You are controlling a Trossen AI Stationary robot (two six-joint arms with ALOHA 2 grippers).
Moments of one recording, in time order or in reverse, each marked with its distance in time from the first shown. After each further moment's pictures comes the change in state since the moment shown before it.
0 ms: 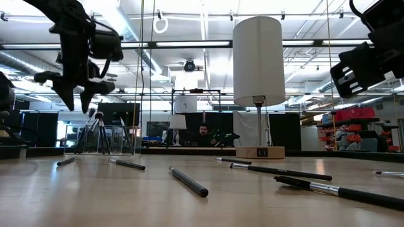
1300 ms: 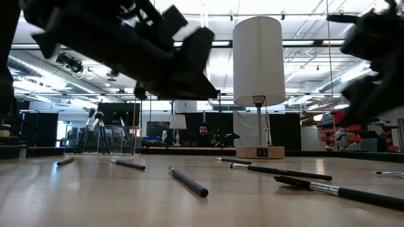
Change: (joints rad) left arm -1.109 0.910 0.165 1.574 -0.498 0.469; right arm 0.100 0.020 0.330 -1.000 0.295 0.335
